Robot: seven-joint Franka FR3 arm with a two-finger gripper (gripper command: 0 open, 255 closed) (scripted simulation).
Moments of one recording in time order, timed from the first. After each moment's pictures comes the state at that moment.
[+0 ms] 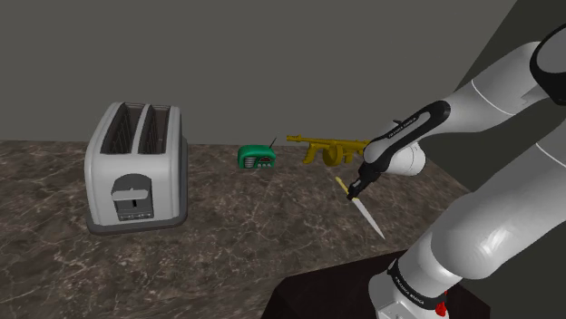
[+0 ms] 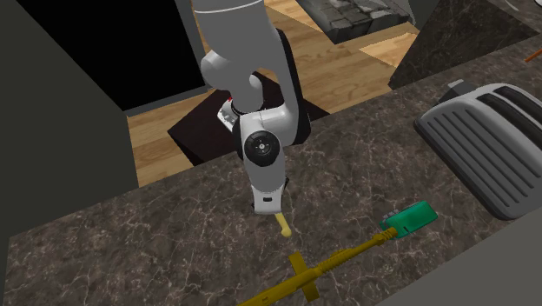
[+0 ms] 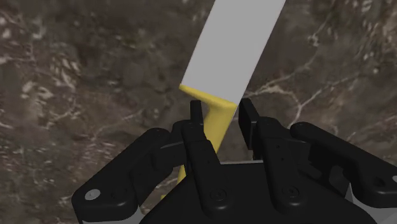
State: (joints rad) arm -0.11 -0.12 -0.60 -2.89 -0.04 2.83 -0.55
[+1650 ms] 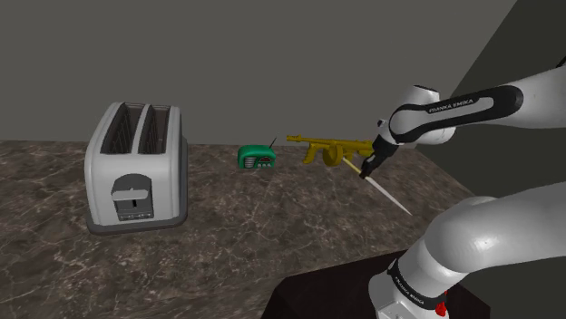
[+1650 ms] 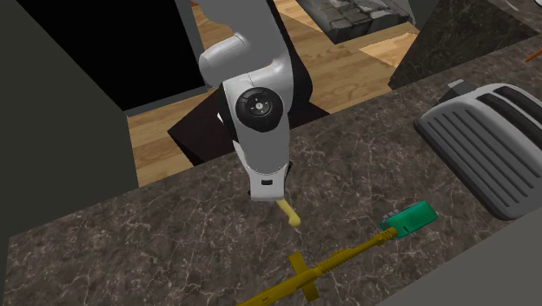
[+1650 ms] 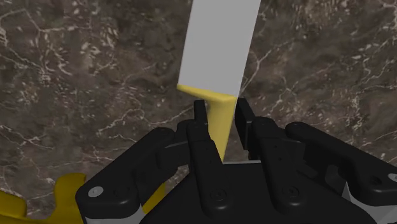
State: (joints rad) arm -0.27 -0.52 -0.46 -2.82 -0.25 2.38 -0.38
